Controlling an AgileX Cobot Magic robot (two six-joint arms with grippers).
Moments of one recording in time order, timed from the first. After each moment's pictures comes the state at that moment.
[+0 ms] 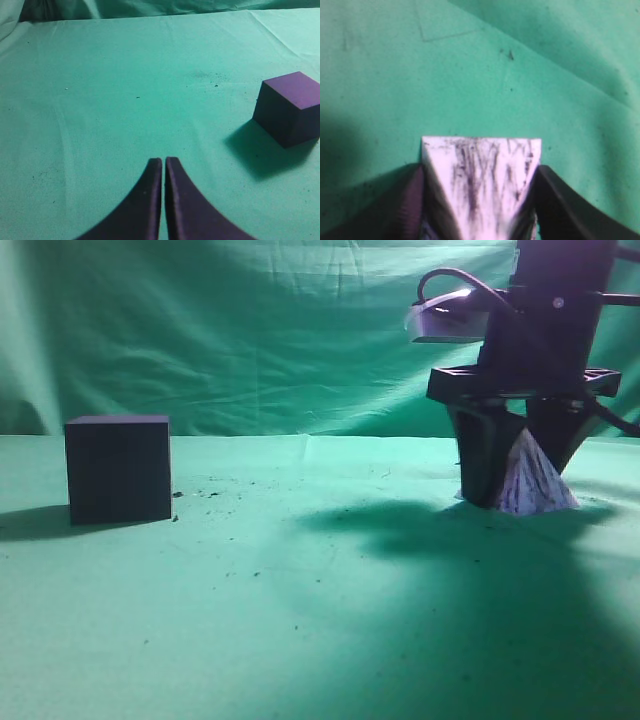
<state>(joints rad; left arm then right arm) -0.03 -0.02 0.02 -0.05 0.35 0.07 0.41 1.92 -1.19 0.02 0.72 -0.17</state>
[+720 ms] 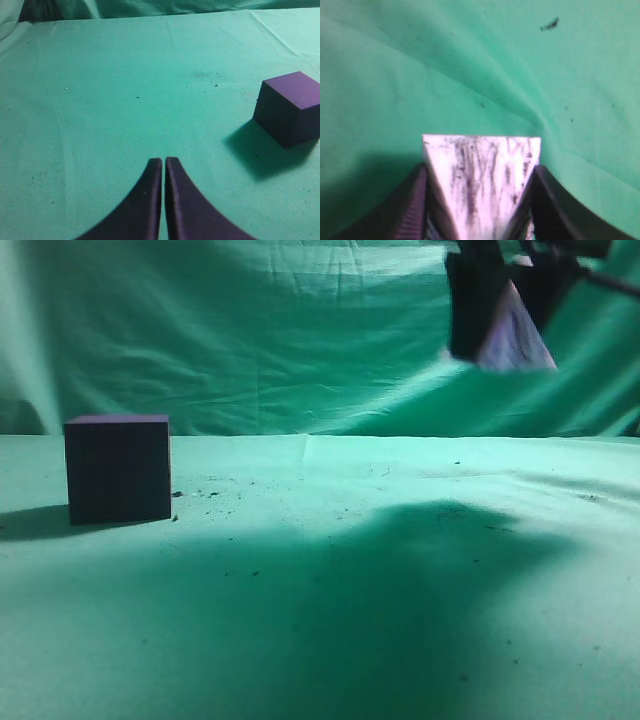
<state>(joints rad) -0.03 -0.02 0.02 -0.05 0.35 0.07 0.42 1.80 -1.41 0.00 0.95 -0.14</state>
